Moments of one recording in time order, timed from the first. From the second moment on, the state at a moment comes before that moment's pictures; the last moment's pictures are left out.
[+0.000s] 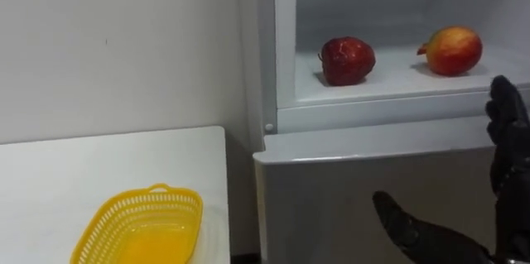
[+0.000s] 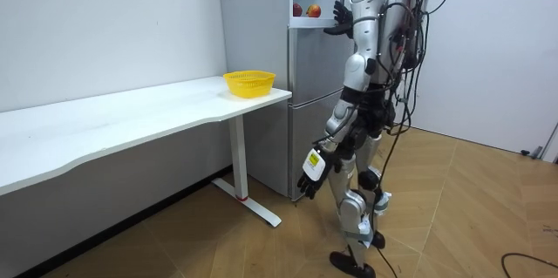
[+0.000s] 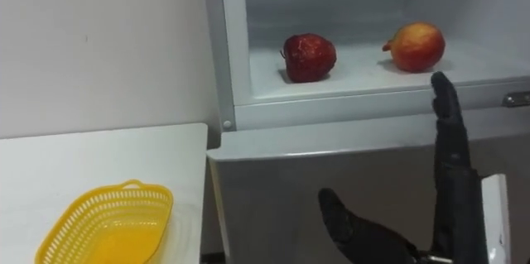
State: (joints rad) left arm 0.25 0.23 -0.08 1.16 0.17 -0.11 0.01; right arm 0.25 -0.22 0.11 -0.45 -0.29 -0.29 -0.46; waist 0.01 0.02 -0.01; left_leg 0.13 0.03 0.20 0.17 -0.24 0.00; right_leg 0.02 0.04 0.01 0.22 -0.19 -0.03
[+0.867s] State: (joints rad) left arm 0.22 0.24 -0.10 1.16 0.33 -0.02 -0.08; right arm -0.11 -0.28 0.03 -0.32 -0.11 -0.29 -0.48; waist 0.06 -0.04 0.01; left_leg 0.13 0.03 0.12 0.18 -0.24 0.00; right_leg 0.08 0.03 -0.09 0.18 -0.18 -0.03
